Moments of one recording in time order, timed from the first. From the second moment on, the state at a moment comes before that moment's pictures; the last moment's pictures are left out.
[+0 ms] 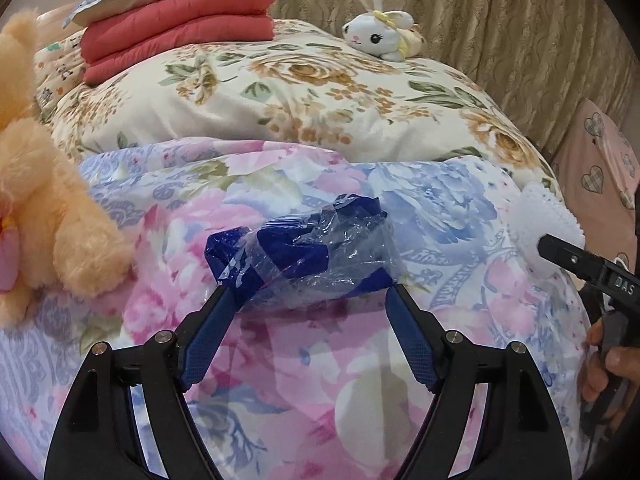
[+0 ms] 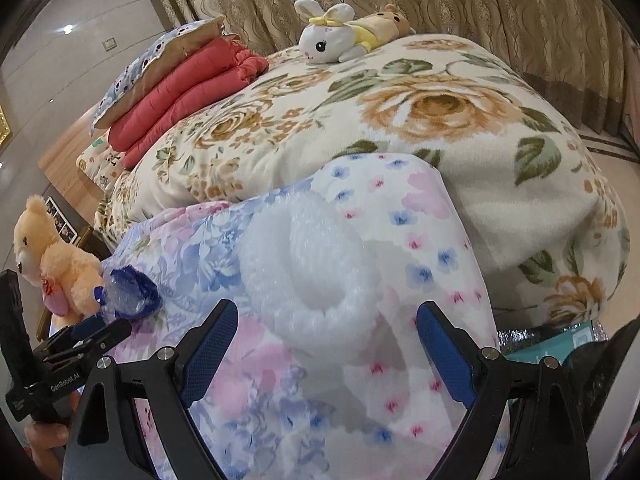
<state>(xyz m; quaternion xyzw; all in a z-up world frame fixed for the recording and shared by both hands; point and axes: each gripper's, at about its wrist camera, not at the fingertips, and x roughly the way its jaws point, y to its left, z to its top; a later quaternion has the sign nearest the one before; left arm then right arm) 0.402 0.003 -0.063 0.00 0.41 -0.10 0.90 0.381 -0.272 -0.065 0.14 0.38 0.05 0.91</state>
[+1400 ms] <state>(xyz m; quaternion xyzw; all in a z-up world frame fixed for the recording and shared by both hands) 0.261 -0.028 -0.029 -0.05 0.40 -0.22 0.89 0.260 -0.248 -0.050 0.16 0.37 0.13 0.91</state>
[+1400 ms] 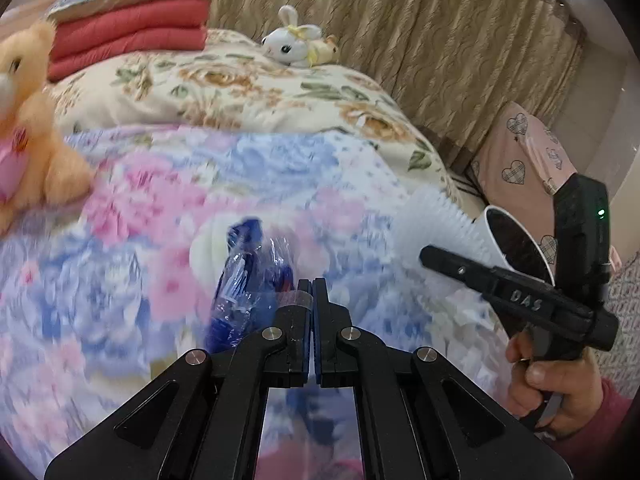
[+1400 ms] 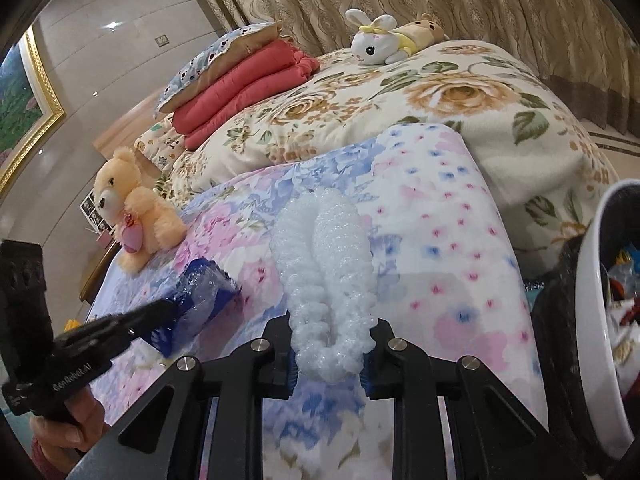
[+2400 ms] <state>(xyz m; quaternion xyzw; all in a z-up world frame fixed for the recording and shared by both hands) 0.241 -0.020 -0.066 -0.04 0.42 -0.14 0.89 0.232 -0.240 -0.064 0.17 0.38 0.13 0.90</state>
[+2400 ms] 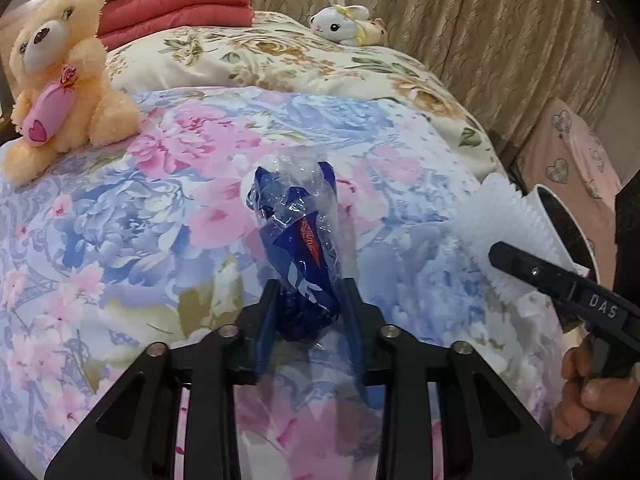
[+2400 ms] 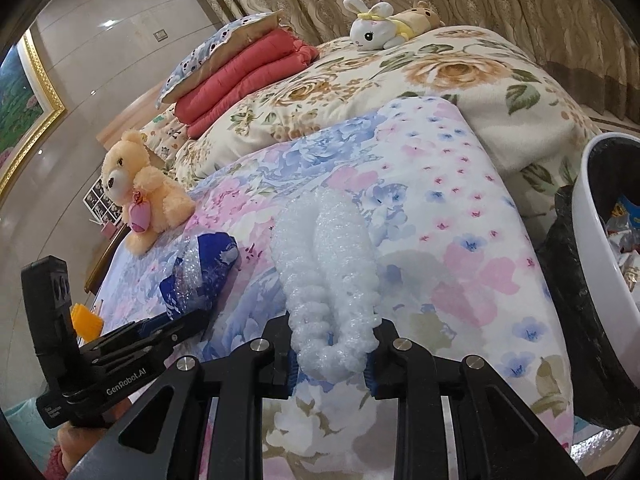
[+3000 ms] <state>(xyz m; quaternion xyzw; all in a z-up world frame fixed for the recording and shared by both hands) 0.202 -0.079 -0.043 -0.02 0.40 -0.20 0.89 0.185 -0.275 -0.053 0.19 0.36 0.11 0.91</state>
